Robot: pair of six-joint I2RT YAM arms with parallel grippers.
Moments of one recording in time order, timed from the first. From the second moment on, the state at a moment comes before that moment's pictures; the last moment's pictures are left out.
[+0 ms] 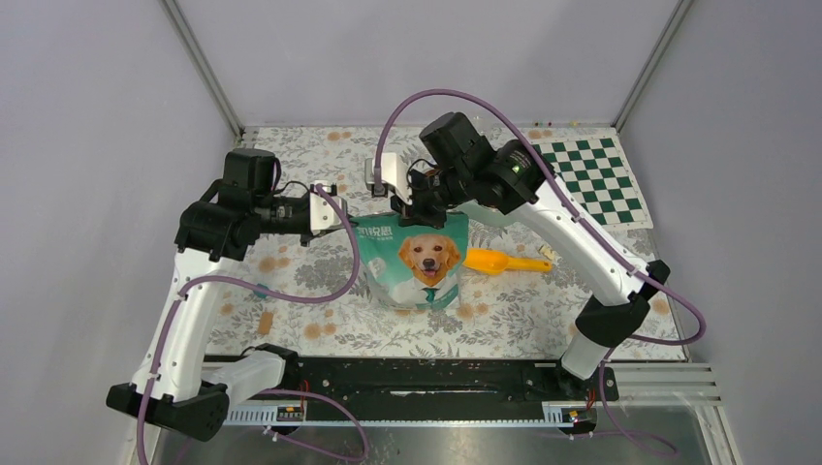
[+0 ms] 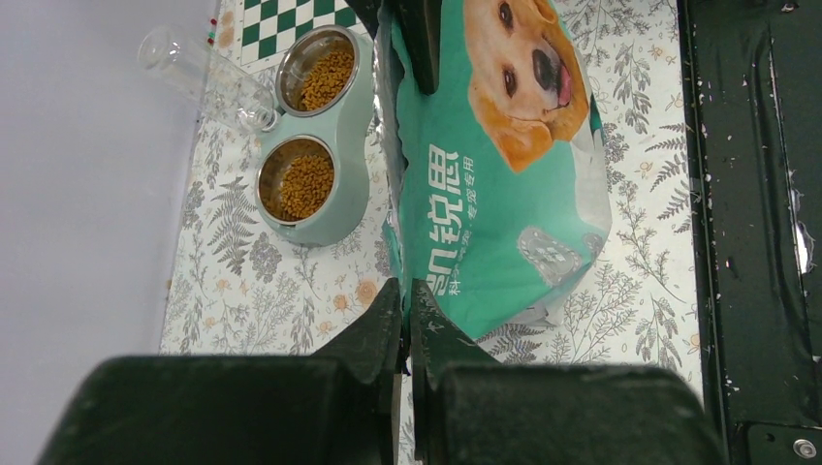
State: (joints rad) left arm -0.26 1.09 1.45 -1.09 0.92 1.06; right arm 0.89 1.71 2.12 -1.20 -0.42 -0.61
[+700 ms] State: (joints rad) left arm -0.26 1.07 1.43 -1.07 0.92 1.05; right arm 0.82 1.60 2.09 -1.27 -0.41 -0.64
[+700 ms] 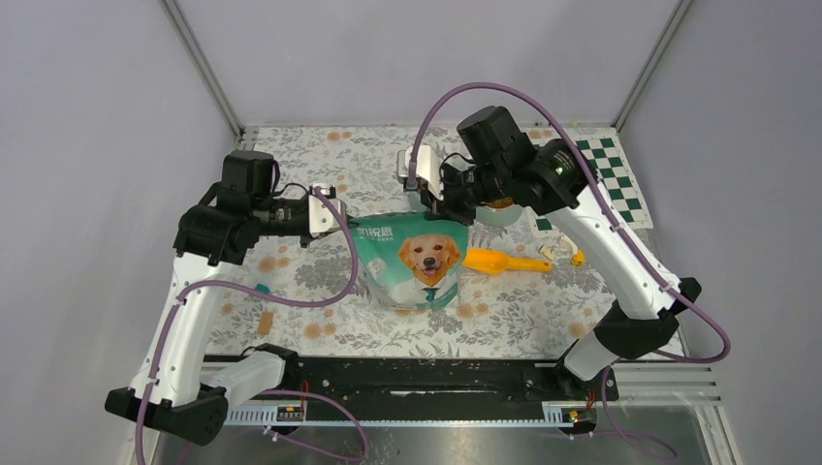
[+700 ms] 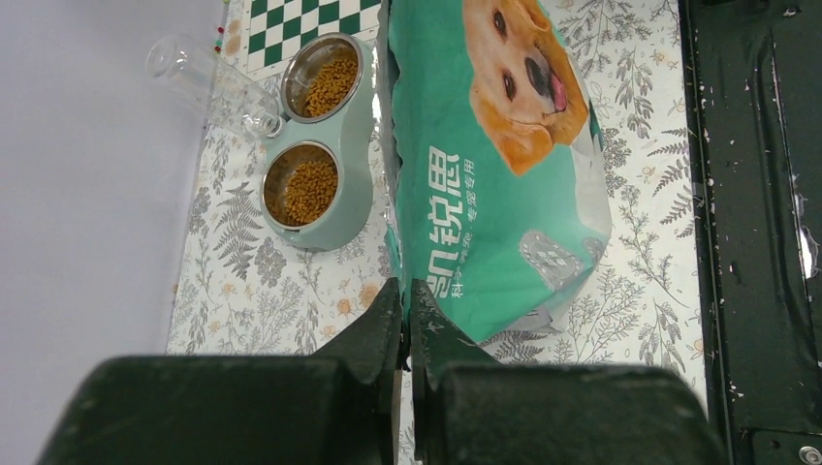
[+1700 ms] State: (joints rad) left arm -0.26 1.05 1.42 -1.06 0.92 1.03; right arm 0.76 1.57 2.05 -1.29 -0.46 -0.62
